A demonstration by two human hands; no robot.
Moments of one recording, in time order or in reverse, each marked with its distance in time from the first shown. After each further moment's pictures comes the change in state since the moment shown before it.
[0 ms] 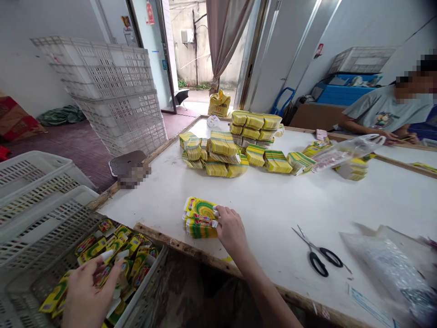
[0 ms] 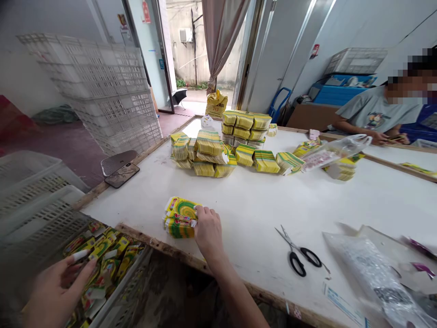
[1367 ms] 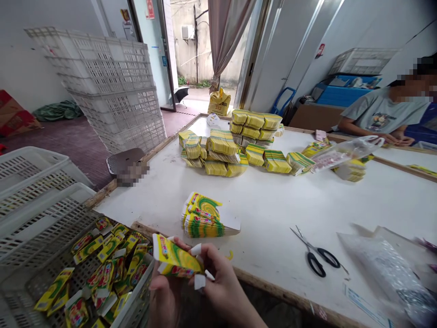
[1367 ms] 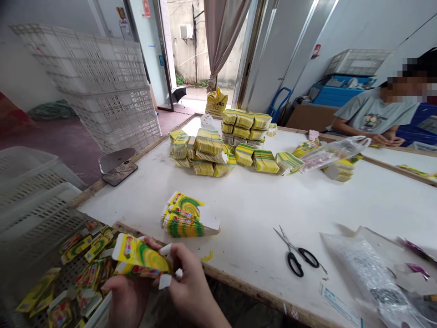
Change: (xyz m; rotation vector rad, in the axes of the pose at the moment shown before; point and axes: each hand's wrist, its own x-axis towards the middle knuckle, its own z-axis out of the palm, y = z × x) left_hand -0.092 0.124 0.069 -0.954 -0.429 -0.401; right_hand -0.081 -0.045 0.000 1.115 -0.276 0.142
